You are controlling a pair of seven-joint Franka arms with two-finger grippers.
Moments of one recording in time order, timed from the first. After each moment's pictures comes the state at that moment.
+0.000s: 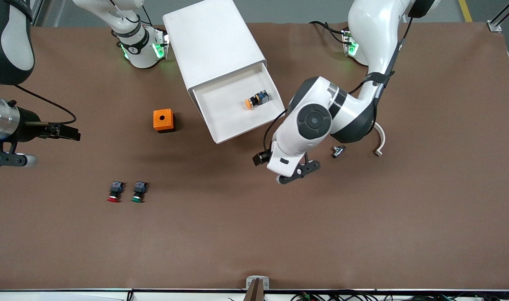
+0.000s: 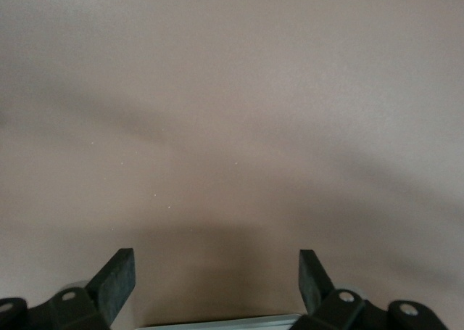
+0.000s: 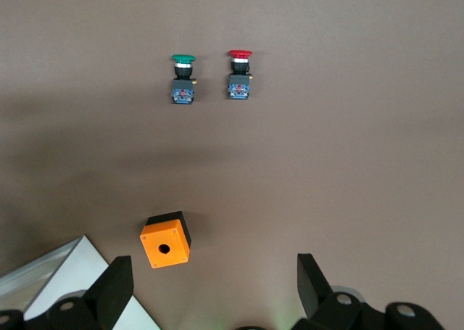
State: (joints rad) left arm -0.64 0.68 0.00 -1.18 -0.22 1.87 -0.99; right arm -0.03 0.24 0.04 -1.42 0.00 1.45 0.09
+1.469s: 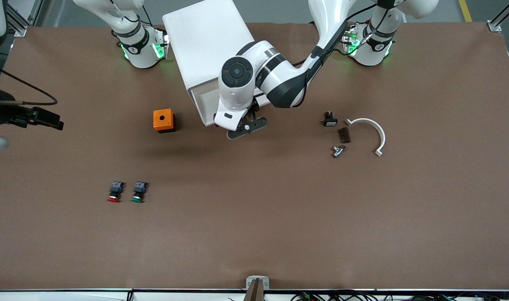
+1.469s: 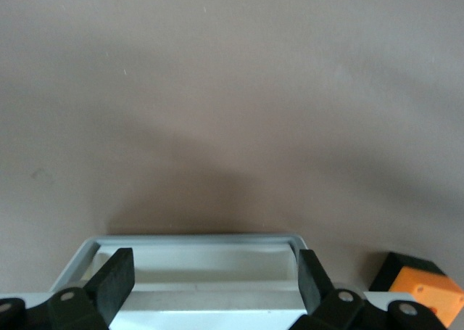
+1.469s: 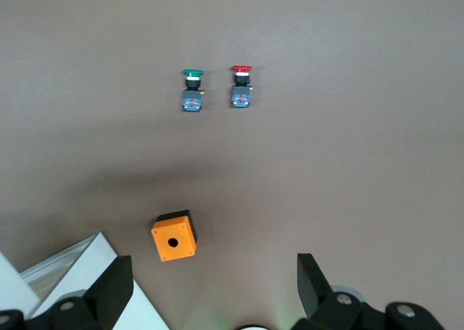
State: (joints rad) left arm -0.90 0.69 0.00 -1.21 -0.22 1.87 -1.23; right arm -0.05 0.17 0.06 -1.35 0.01 1.39 0.10
